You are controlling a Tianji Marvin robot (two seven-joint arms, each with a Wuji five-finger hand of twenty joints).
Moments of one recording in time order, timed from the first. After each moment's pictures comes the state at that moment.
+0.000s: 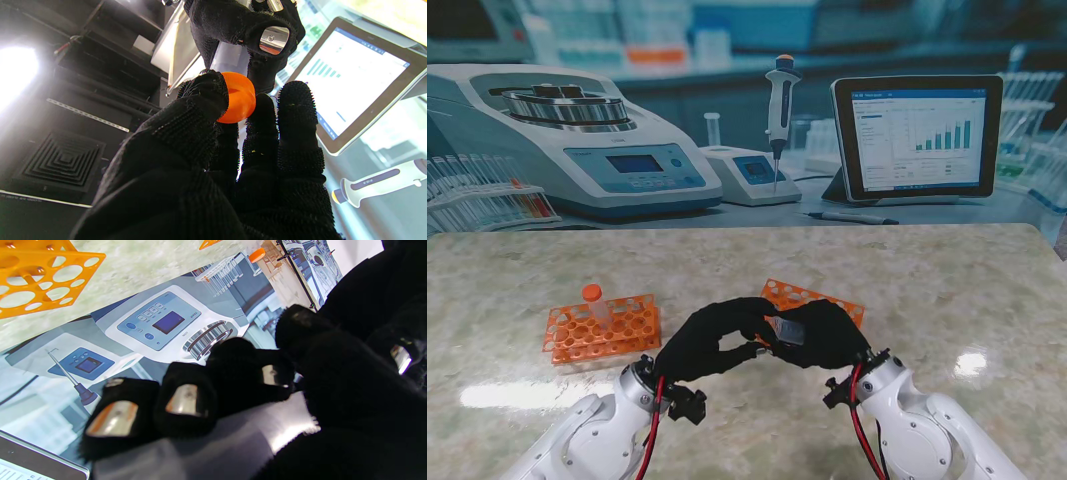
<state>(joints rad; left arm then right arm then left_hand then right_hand) 1.66 -1.16 -1.07 -1.69 0.43 -0.73 0.21 -1.75 -1.12 1.23 -1.80 -0.62 -0.36 -0.16 1.16 -0.55 0.50 -0.17 0.76 0.02 0.66 0.47 0.62 0.07 0.35 0.60 0.67 0.13 0.36 1.14 0.62 0.10 0.98 0.33 0.59 -0.70 0.85 -0.02 1.07 -0.25 1.26 1.42 1.39 -0.16 0.96 0.91 1.31 -0.15 1.41 0.88 1.13 -0.03 1.68 0.77</state>
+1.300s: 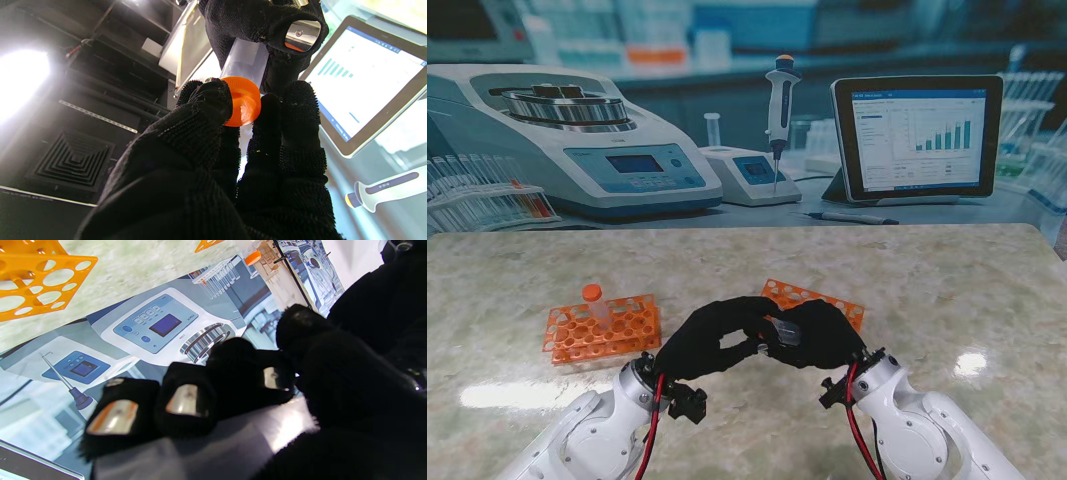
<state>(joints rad) 1.66 -1.15 -1.07 -1.72 0.42 -0.75 0.19 -1.74 -1.12 1.21 -1.80 -0.62 -0.36 -0.16 1.18 -0.50 0.52 -0.17 0.76 0.04 0.65 0.46 0.64 0.08 0.35 0.59 0.67 0.20 0.36 1.14 0.62 0.12 0.97 0.33 0.59 -0.70 0.85 -0.02 1.07 -0.26 1.28 1.44 1.39 -0.16 0.96 0.91 1.31 -0.15 1.41 0.88 1.13 -0.03 1.68 0.77</state>
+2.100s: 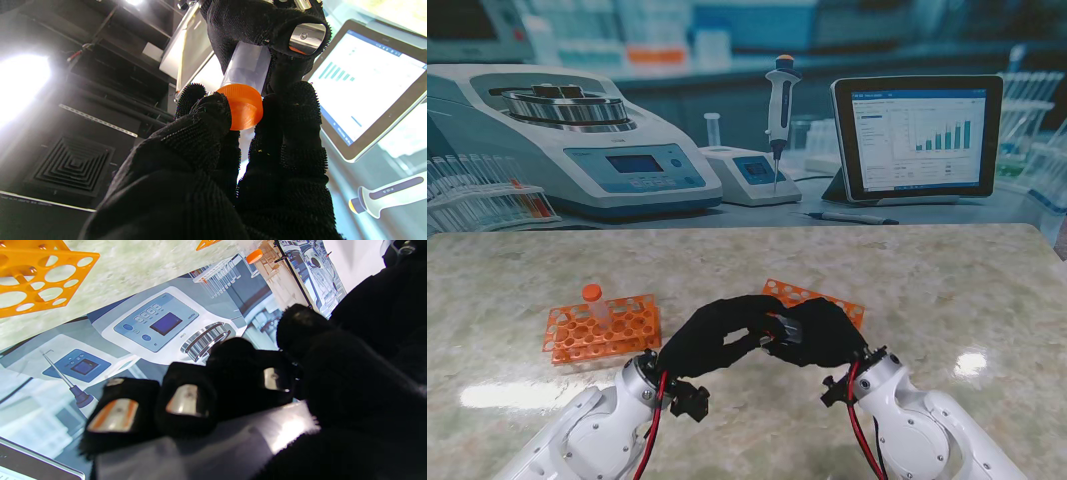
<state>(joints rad) 1.64 -1.15 -1.06 -1.72 0.42 -0.73 0.17 -1.74 -1.12 1.22 -1.80 -0.62 -0.36 -0.15 1.18 -0.39 0.54 -0.20 0.76 0.03 0.52 0.34 0.64 0.08 0.32 0.52 0.67 0.22 0.33 1.03 0.62 0.14 0.89 0.40 0.59 -0.70 0.84 -0.02 1.07 -0.26 1.28 1.44 1.39 -0.16 0.96 0.91 1.31 -0.15 1.41 0.88 1.13 -0.03 1.68 0.75</state>
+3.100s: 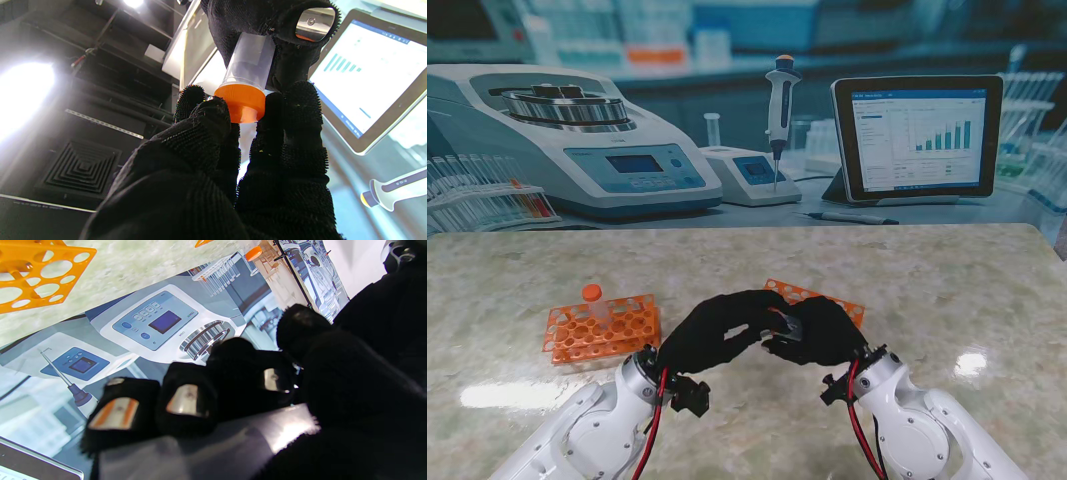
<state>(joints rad) 1.63 -1.15 -1.06 -1.73 0.46 -0.73 0.20 -1.73 -1.12 1.22 -1.80 -0.61 -0.36 -0.16 1.18 -0.35 0.54 -0.21 0.74 0.02 0.52 0.34 0.64 0.08 0.31 0.51 0.67 0.24 0.37 0.97 0.62 0.15 0.88 0.46 0.59 -0.70 0.84 -0.02 1.07 -0.26 1.29 1.44 1.39 -0.16 0.96 0.91 1.31 -0.15 1.41 0.88 1.12 -0.03 1.68 0.74</state>
